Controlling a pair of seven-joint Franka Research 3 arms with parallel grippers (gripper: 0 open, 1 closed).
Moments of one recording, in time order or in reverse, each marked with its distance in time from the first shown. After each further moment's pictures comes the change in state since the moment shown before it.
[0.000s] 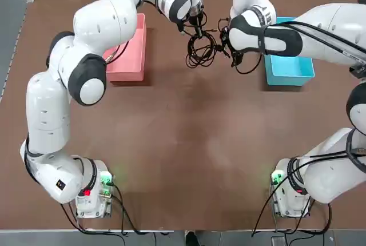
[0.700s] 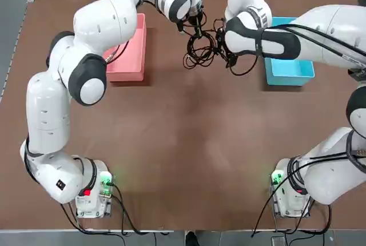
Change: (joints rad) left arm 0.000 0.001 0.004 0.000 -0.001 -0.001 -0.003; right arm 0.045 0.000 0.002 0.016 0.006 0.000 0.085
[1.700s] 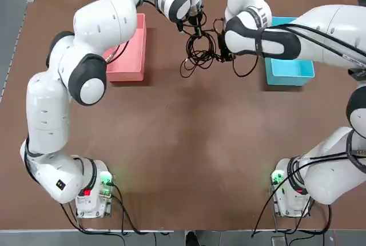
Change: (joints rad) left arm 0.000 0.000 0.001 0.000 0.000 0.000 0.000; right arm 0.000 0.000 -0.002 0.004 0.000 -0.005 0.002
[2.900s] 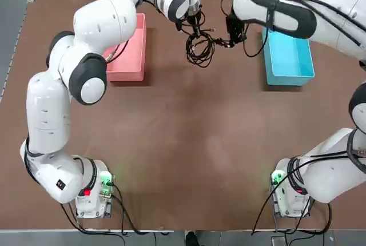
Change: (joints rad) left arm 0.005 0.009 0.011 -0.001 -0.001 -0.010 0.017; right arm -0.073 -0.019 -0.019 0.208 0.000 -0.329 -0.111
